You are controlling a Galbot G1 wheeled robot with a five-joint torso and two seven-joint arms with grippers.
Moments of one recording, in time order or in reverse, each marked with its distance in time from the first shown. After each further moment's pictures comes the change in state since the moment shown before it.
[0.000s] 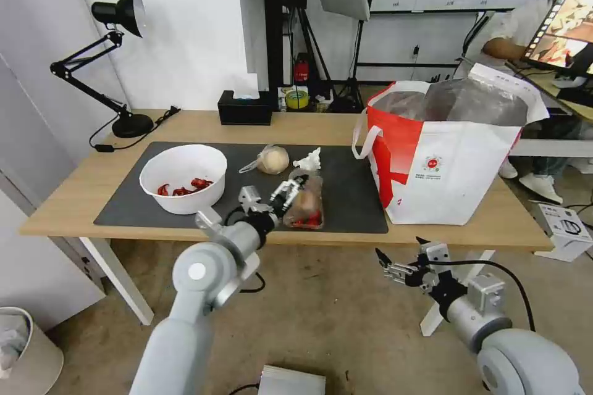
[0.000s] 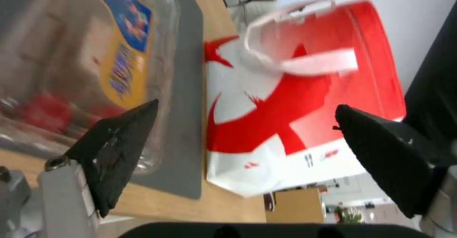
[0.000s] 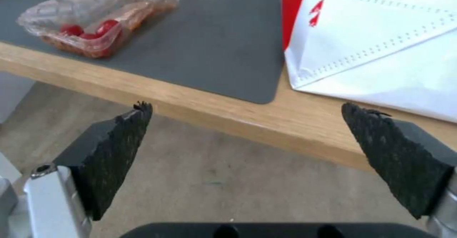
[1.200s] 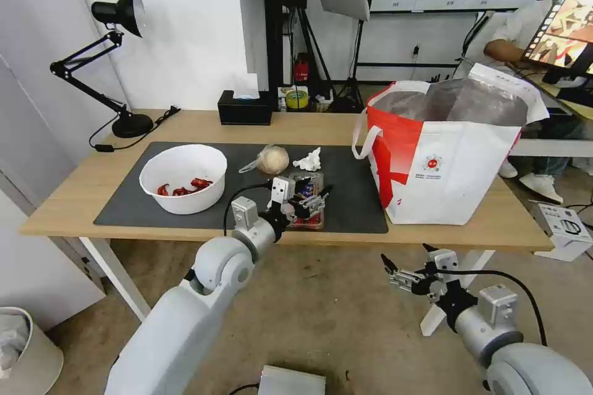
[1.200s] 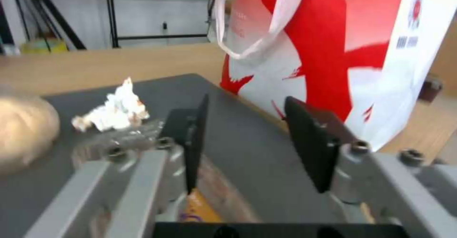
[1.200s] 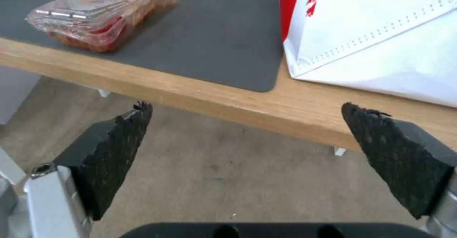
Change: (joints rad) left arm -0.185 0.260 0.197 0.202 0.988 -0.132 0.672; right arm -0.053 0.026 0.018 0.029 -0.005 0.012 -0.004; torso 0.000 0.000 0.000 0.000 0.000
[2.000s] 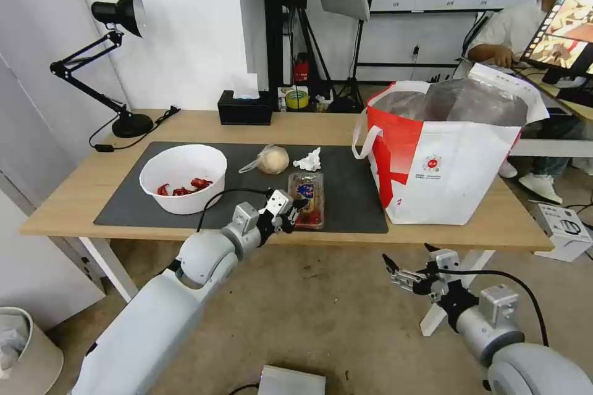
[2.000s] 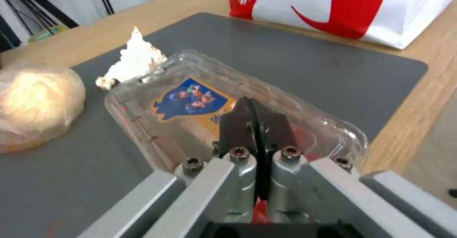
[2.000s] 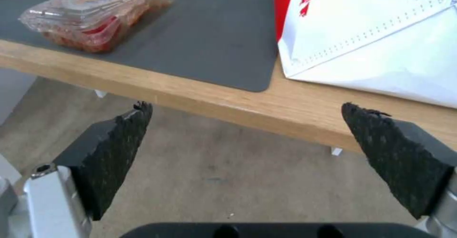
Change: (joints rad) left arm -0.037 0.112 0.042 0.035 0.206 0.071 0.122; right arm -0.002 0.001 0.008 -0.001 0.000 0.002 0.001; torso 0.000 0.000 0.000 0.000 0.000
